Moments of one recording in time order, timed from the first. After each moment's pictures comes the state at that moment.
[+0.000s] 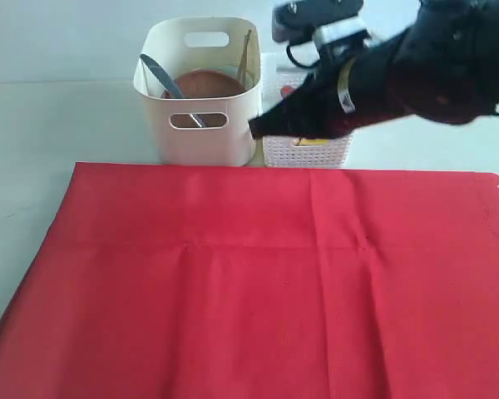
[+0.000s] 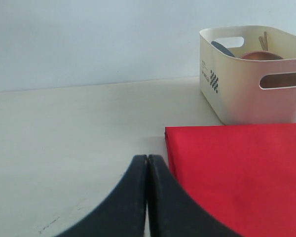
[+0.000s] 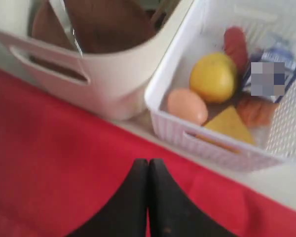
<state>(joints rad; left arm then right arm) -0.10 0.01 0.00 0.03 0.26 0.03 0.59 1.66 -0.97 -0.57 0.22 0.70</state>
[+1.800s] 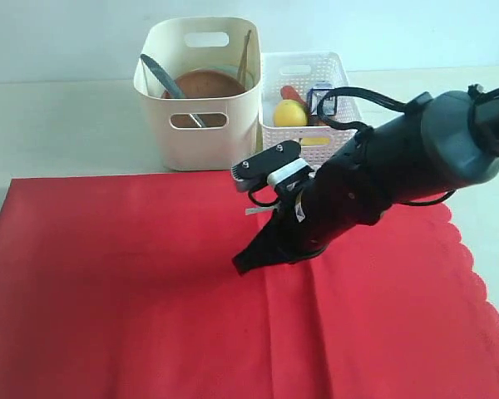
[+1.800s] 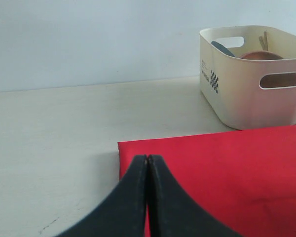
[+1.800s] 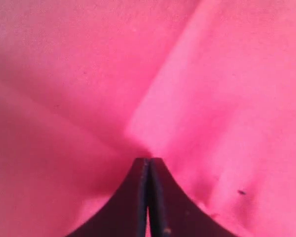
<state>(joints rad) -0.10 0.01 0.00 0.03 0.26 0.03 0.70 1.93 -0.91 -0.12 0.24 0.25</state>
